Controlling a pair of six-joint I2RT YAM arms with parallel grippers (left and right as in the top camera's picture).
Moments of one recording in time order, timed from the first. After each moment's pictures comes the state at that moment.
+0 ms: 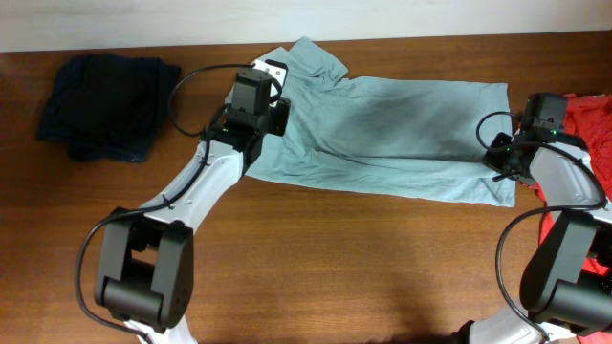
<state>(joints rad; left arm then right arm) -0.35 1.90 1.34 -0.11 -0.09 0.03 -0.34 1.79 1.22 -0.61 0.07 0.26</state>
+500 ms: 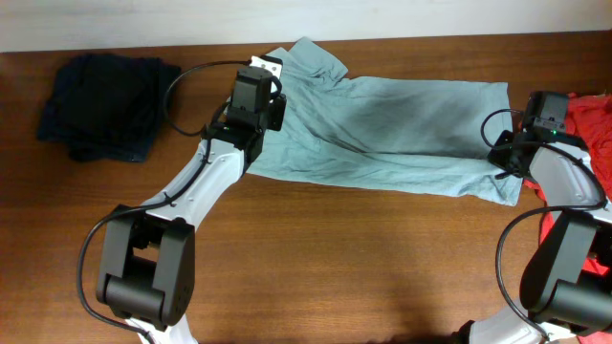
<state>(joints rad) -0.35 1.91 1.36 -0.08 -0.19 0.03 -0.34 1.79 1.22 -0.57 0.15 0.25</state>
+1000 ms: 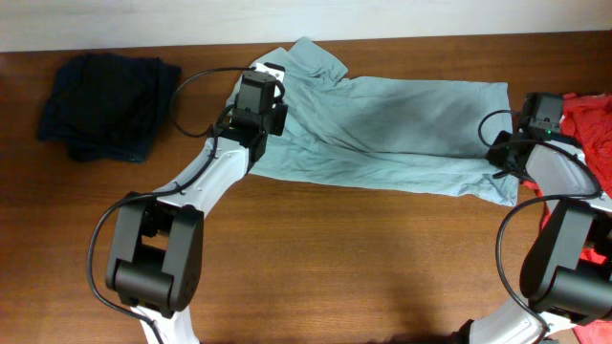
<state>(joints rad) -0.35 1.98 1.37 -0.07 -0.19 0.04 -0.34 1.85 1.22 -0.51 0.16 0.24</state>
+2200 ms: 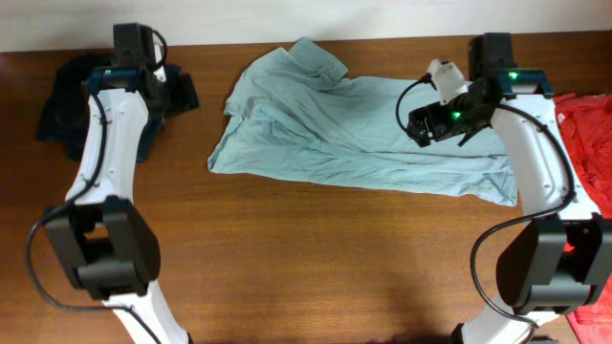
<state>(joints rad) 0.07 2.07 1.84 -0.92 0.05 -0.22 -0.03 1.85 1.67 -1.06 -0.23 -0.35</state>
